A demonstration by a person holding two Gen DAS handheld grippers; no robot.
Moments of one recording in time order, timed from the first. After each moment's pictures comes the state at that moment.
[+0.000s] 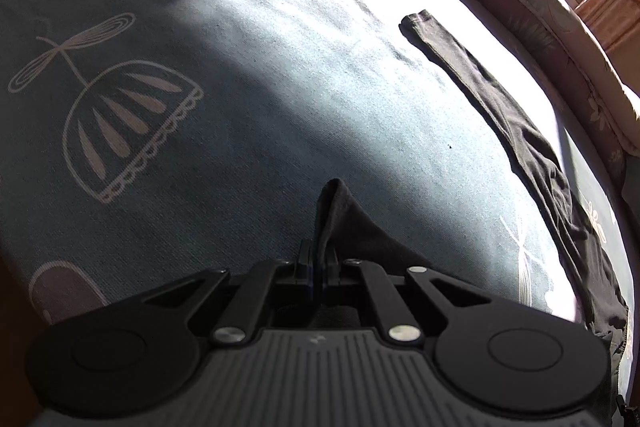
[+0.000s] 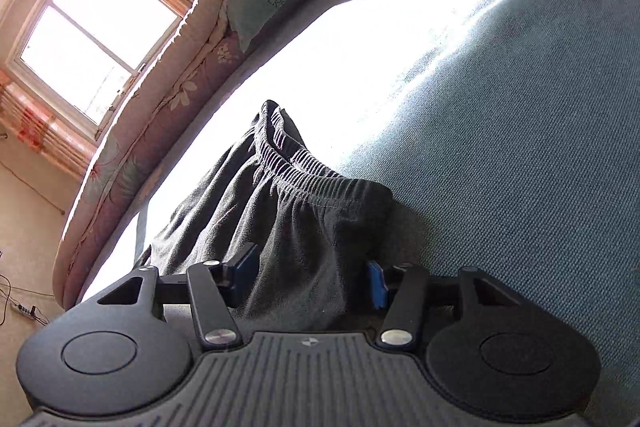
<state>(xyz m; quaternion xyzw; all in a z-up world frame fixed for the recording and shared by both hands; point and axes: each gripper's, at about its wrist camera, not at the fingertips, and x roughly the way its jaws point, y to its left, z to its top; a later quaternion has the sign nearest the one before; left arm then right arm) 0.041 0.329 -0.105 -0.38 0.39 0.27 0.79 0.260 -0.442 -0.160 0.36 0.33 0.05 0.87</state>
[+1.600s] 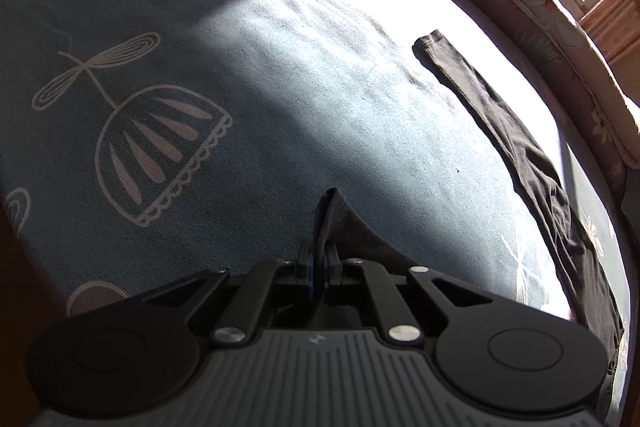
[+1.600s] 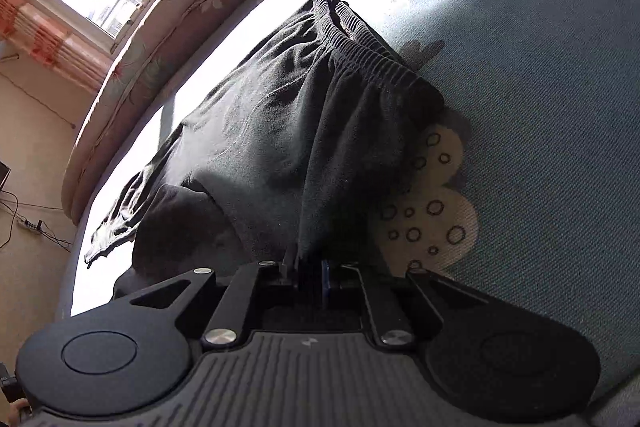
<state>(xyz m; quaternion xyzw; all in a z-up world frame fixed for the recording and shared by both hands) 0.024 0.348 -0.081 -0.38 0.39 0.29 0.79 0.204 -0.384 -0.149 0.33 0.42 0.12 0.84</state>
